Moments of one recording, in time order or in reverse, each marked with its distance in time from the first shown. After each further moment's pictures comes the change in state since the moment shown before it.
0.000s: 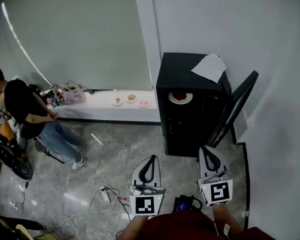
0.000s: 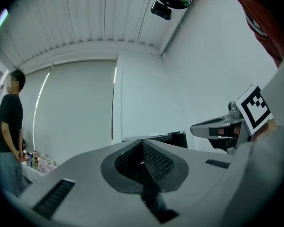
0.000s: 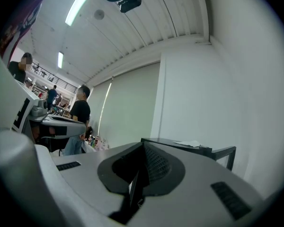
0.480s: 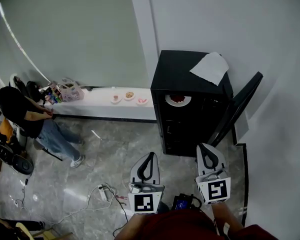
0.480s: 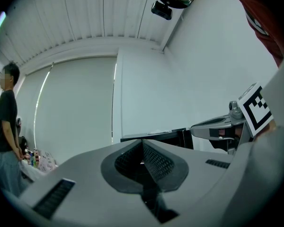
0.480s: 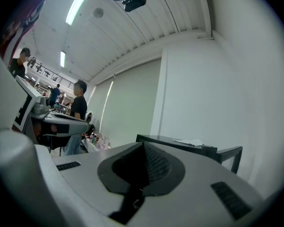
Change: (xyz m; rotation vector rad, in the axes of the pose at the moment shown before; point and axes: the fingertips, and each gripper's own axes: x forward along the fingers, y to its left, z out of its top) left arm 0.063 -0.009 -0.022 0.003 0.030 0.033; right arm 0.049 -0.042 -0.015 0.005 -0.041 0.029
